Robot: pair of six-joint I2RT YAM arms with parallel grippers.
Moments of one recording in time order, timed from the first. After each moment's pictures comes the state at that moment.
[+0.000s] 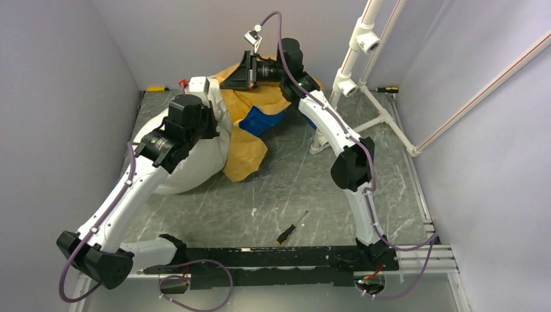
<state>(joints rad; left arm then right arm) -0.48 1.20 1.34 -0.61 -0.25 -0.36 0.57 2.25 2.39 -0.04 -0.99 0.91</state>
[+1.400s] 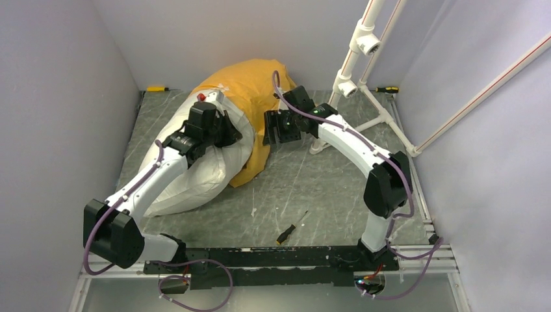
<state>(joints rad) -0.42 1.34 1.13 -0.34 0.08 -0.59 0.60 1.79 1.63 -0.71 -0.25 0.36</state>
